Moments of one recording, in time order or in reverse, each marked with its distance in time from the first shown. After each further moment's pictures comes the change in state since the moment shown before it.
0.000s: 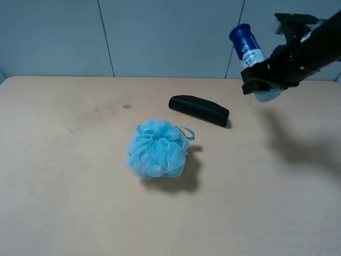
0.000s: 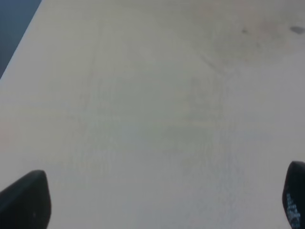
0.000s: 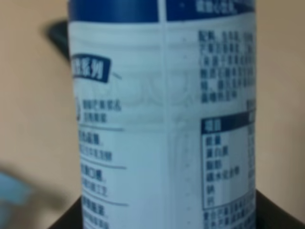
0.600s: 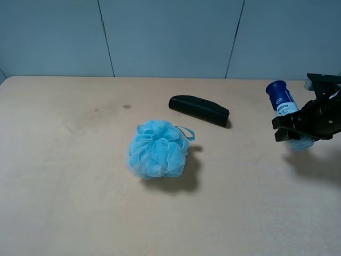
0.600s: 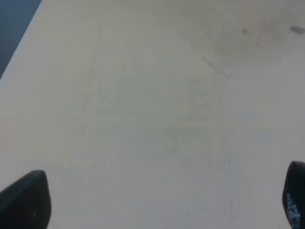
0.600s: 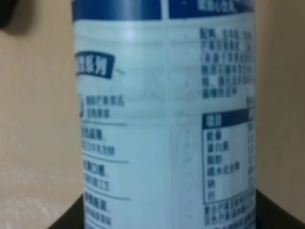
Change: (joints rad) left arm 0.000 0.000 0.000 0.000 0.000 0.000; right arm -0.196 0.000 0.294 0.011 -0.126 -0.027
